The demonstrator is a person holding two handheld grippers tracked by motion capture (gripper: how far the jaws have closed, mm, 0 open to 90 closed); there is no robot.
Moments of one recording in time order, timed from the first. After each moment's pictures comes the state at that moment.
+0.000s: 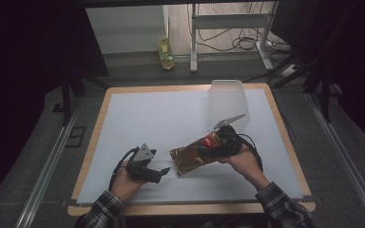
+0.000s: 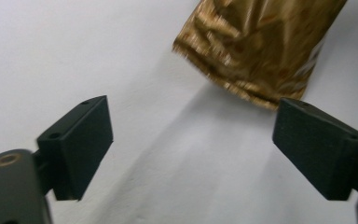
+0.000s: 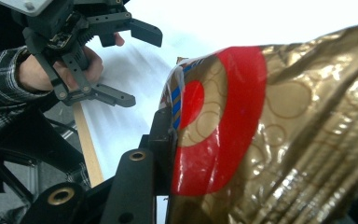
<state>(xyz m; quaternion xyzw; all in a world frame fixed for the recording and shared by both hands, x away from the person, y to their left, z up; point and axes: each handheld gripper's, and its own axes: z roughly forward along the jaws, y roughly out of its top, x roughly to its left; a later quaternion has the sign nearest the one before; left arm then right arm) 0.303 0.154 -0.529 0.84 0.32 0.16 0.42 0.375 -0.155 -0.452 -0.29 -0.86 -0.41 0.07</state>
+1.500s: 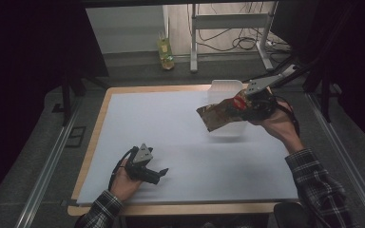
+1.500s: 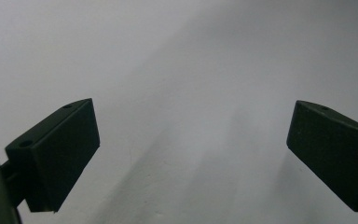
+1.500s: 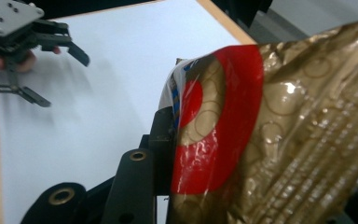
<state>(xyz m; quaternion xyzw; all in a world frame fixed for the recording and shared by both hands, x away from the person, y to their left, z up) 0.304 0.158 -0.531 0.84 0.30 0.18 0.41 0.420 -0.221 -0.336 -0.16 -0.89 -0.40 -0.15</state>
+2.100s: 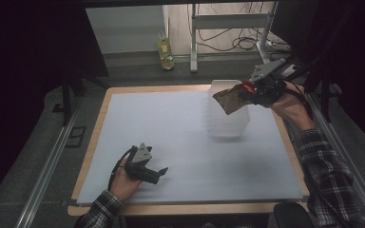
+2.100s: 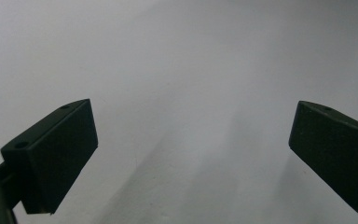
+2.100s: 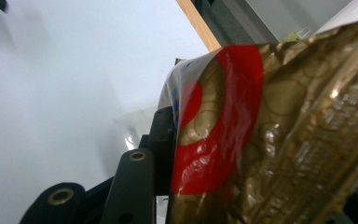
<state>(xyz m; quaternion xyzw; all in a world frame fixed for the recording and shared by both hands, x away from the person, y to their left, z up) 0.304 0.160 -0.531 0.84 0.30 0.18 0.42 0.458 -0.239 -0.312 -0.12 -0.91 -0.31 -0.24</state>
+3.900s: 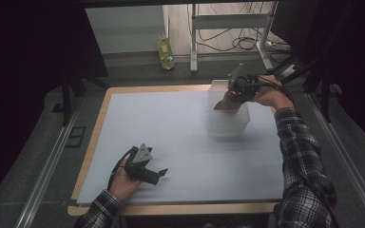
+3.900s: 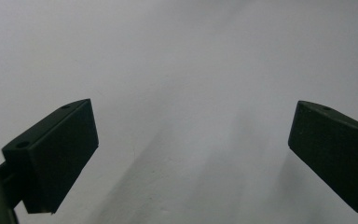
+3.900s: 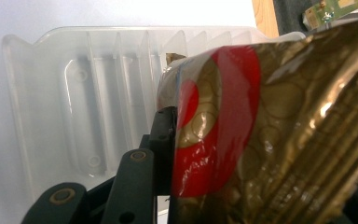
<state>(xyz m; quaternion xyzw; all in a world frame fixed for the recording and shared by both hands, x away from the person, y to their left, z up) 0.305 0.161 -0.534 0.84 0.30 0.18 0.41 0.546 -0.200 -0.378 -0.03 -0.97 -0.13 -0.19</state>
